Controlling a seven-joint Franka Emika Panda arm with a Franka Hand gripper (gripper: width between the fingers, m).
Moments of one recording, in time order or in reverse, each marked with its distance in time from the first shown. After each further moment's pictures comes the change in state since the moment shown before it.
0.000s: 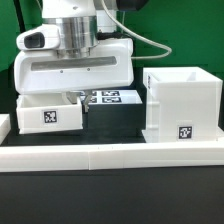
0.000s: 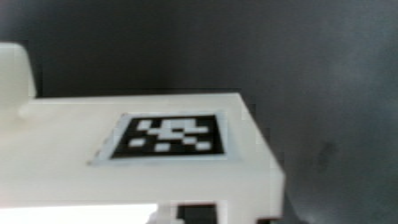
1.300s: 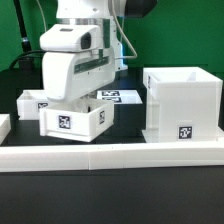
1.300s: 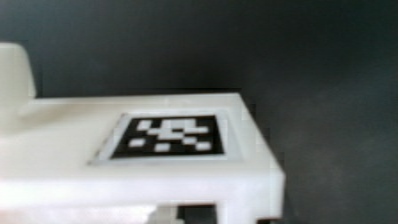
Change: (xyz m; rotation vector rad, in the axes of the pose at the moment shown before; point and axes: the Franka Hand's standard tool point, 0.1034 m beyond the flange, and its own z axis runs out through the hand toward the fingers) arm 0.008 -0.016 0.002 -0.081 0.002 -1.100
